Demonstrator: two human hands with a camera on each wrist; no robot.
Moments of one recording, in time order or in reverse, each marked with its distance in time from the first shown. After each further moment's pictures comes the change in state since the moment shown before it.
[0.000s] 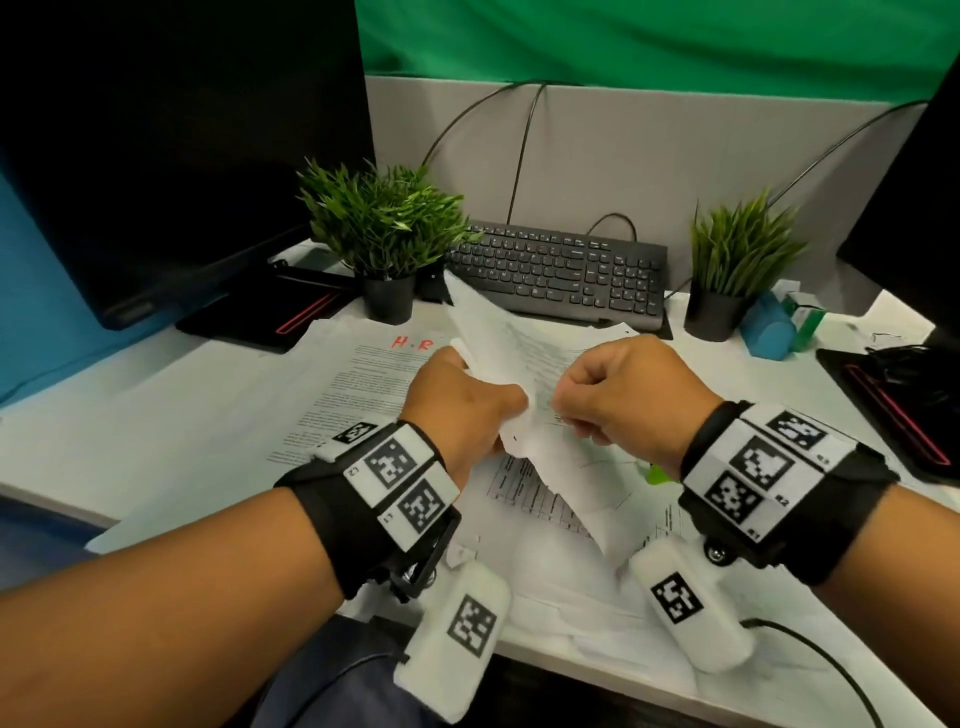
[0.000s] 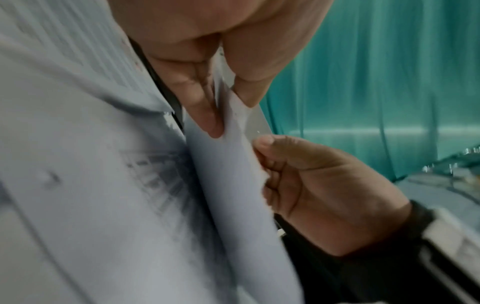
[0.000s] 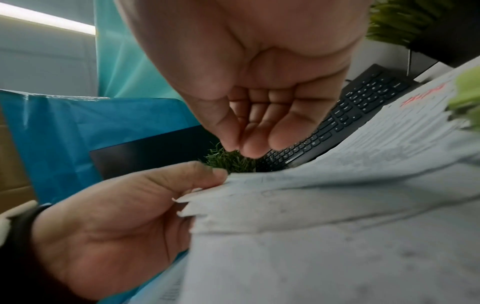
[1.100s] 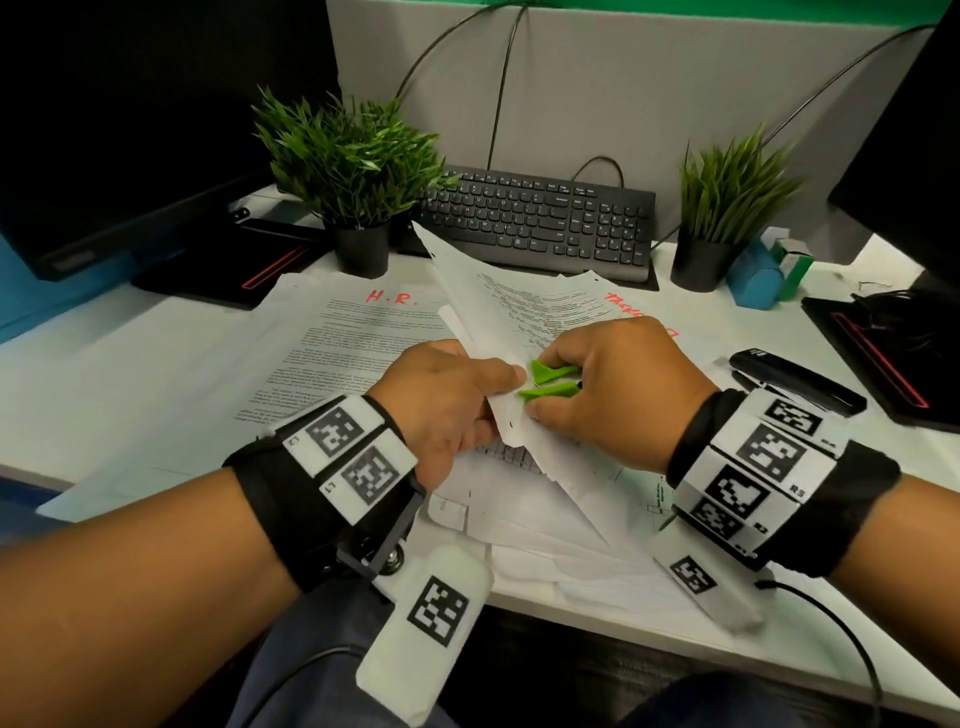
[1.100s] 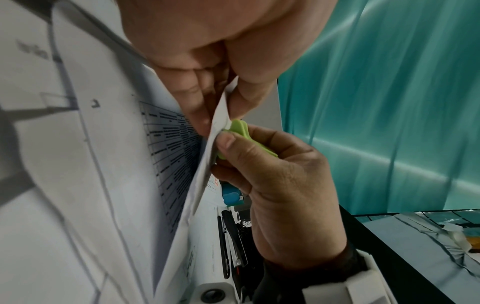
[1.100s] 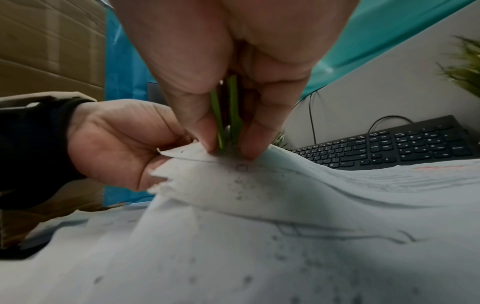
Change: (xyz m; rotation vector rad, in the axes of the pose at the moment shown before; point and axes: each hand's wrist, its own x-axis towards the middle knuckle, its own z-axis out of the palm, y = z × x) left_hand -0.017 -0.010 0.005 -0.215 -0.160 -0.223; right_hand -0.021 0.014 0.010 -0.413 0.014 -0.263
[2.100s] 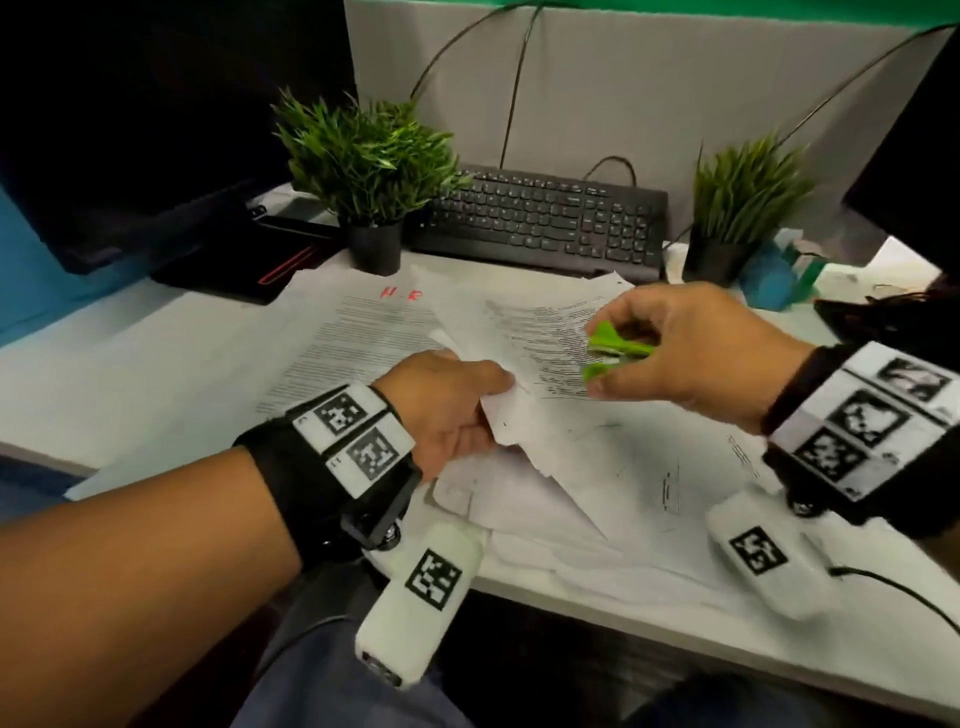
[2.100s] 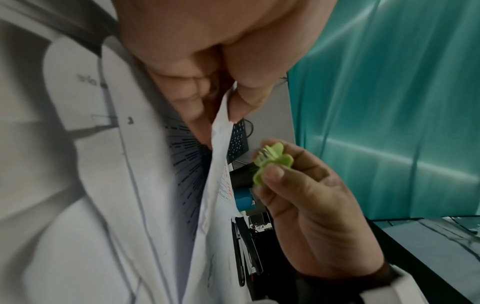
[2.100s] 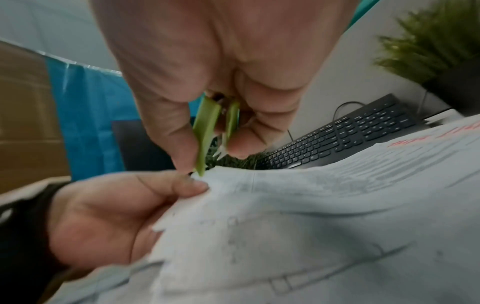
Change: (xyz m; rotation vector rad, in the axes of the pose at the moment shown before) left_hand 0.003 -0.002 -0.012 0.046 0.020 -0.133; right_hand 0.000 0.022 -0.042 0.195 -0.094 0.123
